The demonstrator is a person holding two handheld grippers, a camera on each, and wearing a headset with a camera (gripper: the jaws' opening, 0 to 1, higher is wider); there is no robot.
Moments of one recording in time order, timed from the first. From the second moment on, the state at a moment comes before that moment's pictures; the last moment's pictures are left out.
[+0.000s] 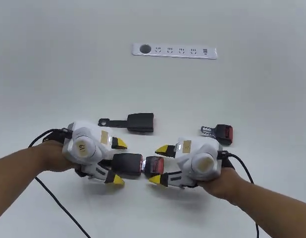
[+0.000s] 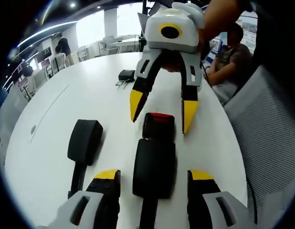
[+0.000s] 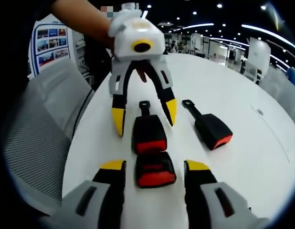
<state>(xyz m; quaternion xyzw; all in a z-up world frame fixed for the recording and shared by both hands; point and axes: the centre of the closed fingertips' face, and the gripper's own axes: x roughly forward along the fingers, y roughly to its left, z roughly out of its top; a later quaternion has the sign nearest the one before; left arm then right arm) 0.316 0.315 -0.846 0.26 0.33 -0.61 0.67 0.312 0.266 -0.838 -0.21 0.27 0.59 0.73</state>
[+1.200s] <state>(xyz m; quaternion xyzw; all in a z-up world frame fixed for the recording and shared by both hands) 0.379 0.319 -0.790 0.24 0.30 -0.56 0.73 0.382 0.135 -0.787 -0.18 0.28 0.52 0.79</state>
